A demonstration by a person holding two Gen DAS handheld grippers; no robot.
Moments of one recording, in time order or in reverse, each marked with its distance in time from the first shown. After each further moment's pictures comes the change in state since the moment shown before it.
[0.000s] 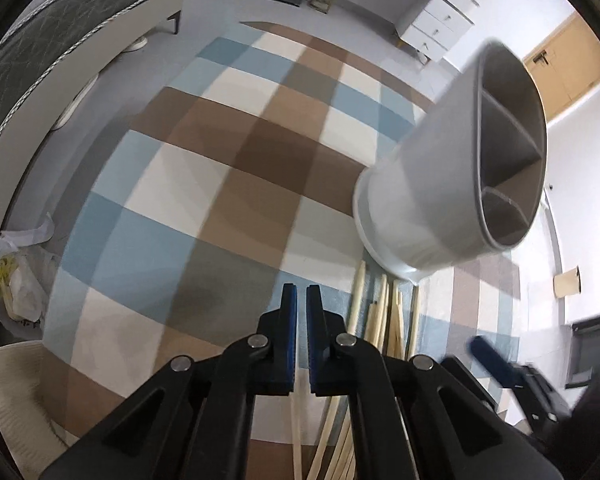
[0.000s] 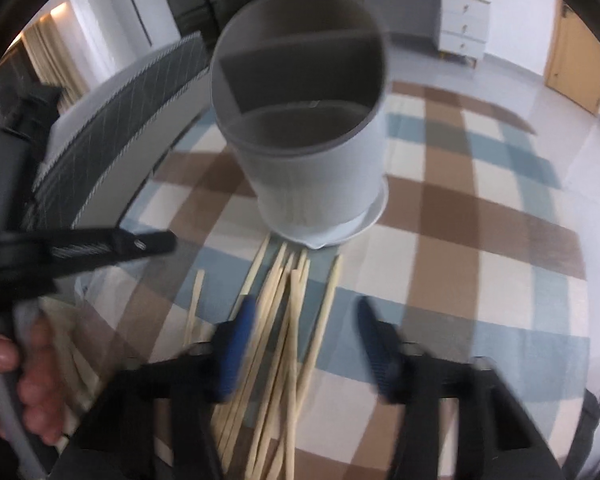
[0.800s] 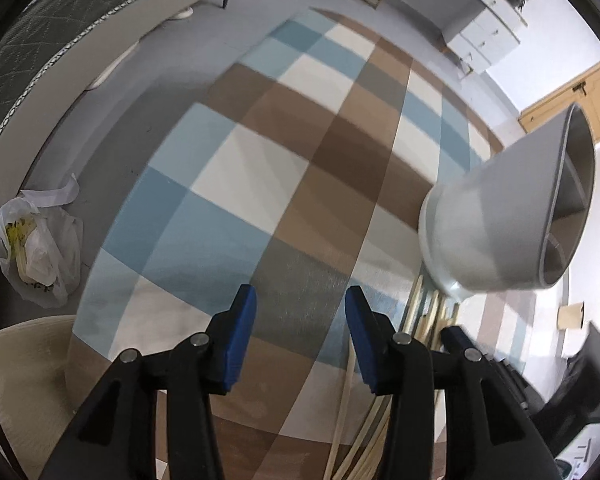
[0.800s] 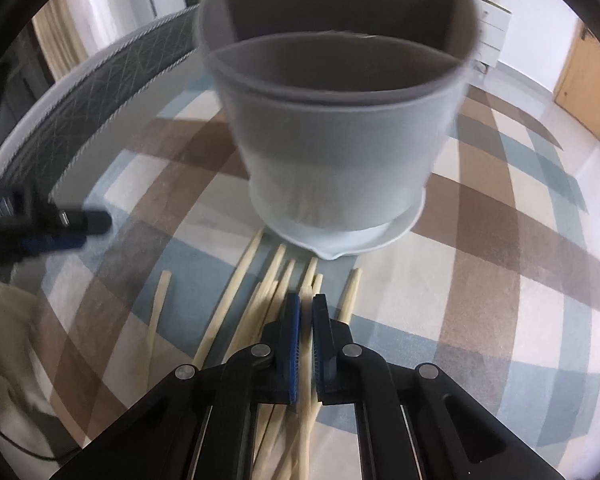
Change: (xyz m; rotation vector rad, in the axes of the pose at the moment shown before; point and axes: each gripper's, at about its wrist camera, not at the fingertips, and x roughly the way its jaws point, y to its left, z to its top) left arm 0.022 0.045 0.030 -0.116 0.078 0.066; right arm 0.047 0.008 0.006 -0.057 0.027 -0.064
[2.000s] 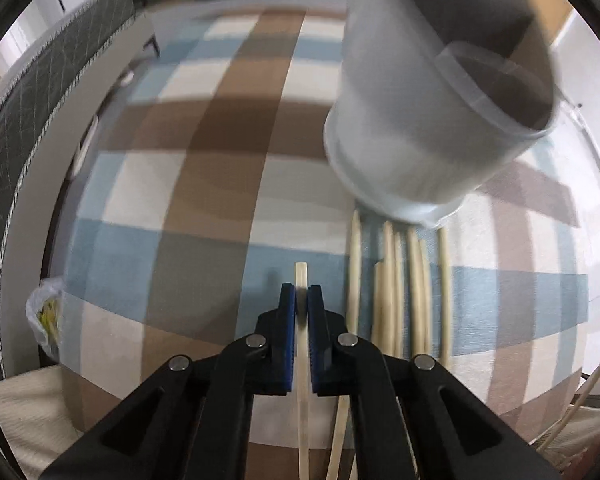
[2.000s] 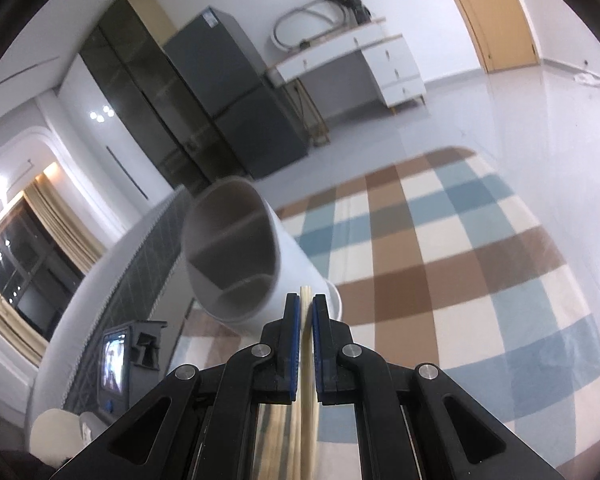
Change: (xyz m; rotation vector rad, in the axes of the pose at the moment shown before) left arm 0.005 -0.076 -0.044 0.380 -0.077 0.154; right arm -0.131 -0.096 -0.022 0.449 -0.463 0.189
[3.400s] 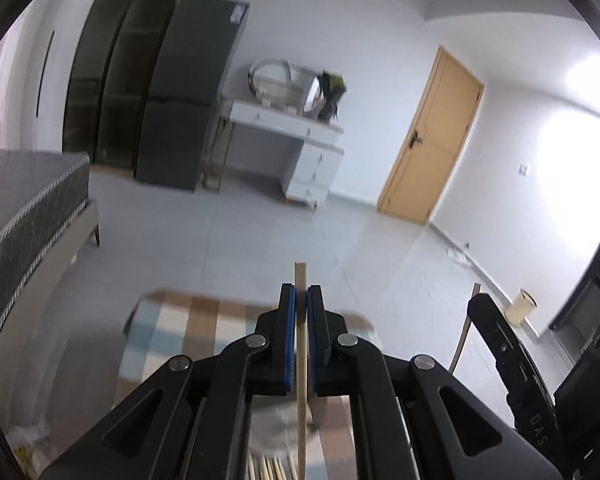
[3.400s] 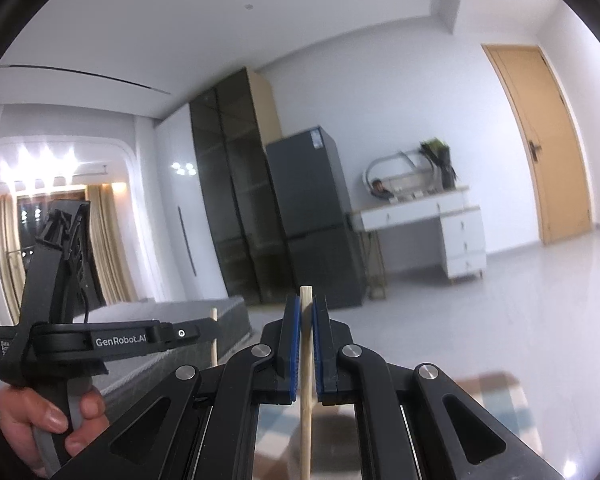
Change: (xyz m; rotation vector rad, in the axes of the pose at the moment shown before) left arm -0.217 0.010 0.117 -0.004 -0.689 -0.379; right arm -0.056 0.123 0.119 -0.354 -0.488 0.157
